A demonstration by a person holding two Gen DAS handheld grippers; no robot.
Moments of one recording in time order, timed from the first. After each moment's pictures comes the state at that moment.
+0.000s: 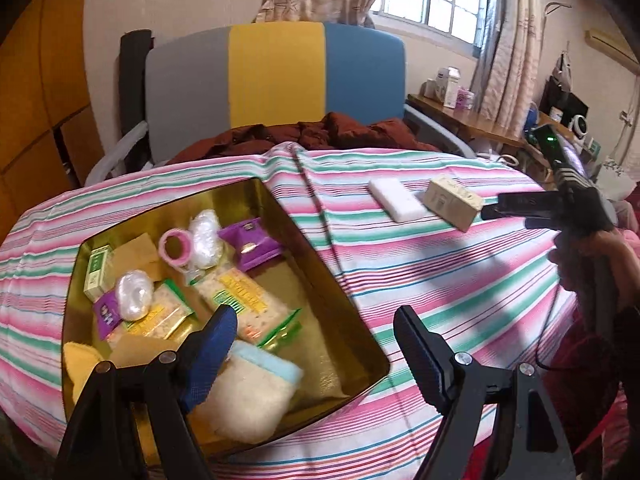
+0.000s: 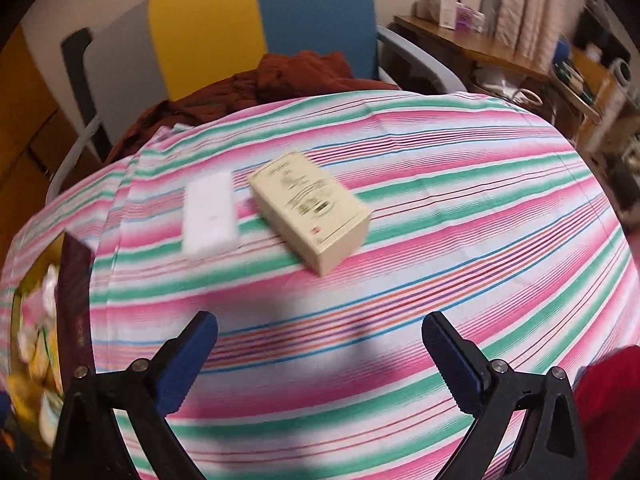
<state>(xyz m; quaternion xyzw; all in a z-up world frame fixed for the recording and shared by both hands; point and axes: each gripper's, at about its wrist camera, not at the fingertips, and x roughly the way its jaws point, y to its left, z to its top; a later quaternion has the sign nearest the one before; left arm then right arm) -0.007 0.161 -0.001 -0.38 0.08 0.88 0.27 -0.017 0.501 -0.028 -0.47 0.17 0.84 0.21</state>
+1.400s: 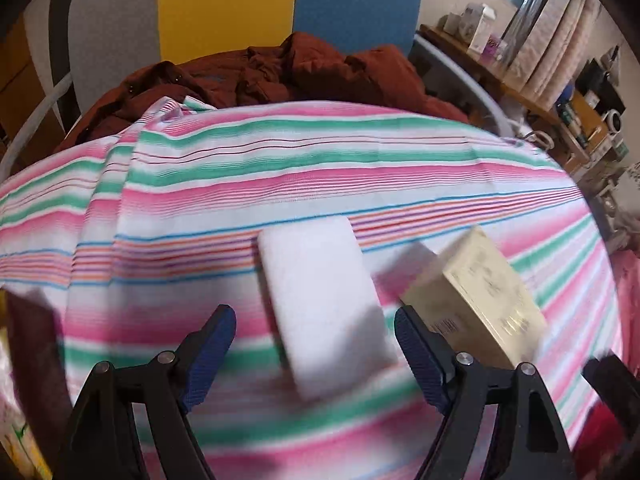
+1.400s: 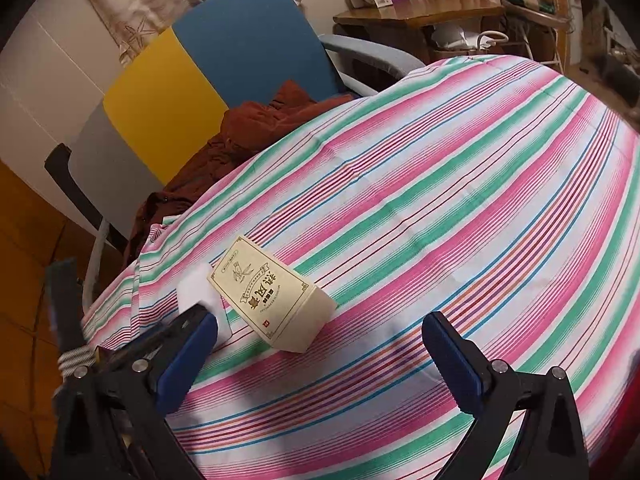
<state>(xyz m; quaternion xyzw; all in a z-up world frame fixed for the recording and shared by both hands) -0.190 0.412 -0.087 -0.53 0.08 0.81 0.24 -0.006 0.576 -0.035 -0.39 0.34 0.83 0.21</state>
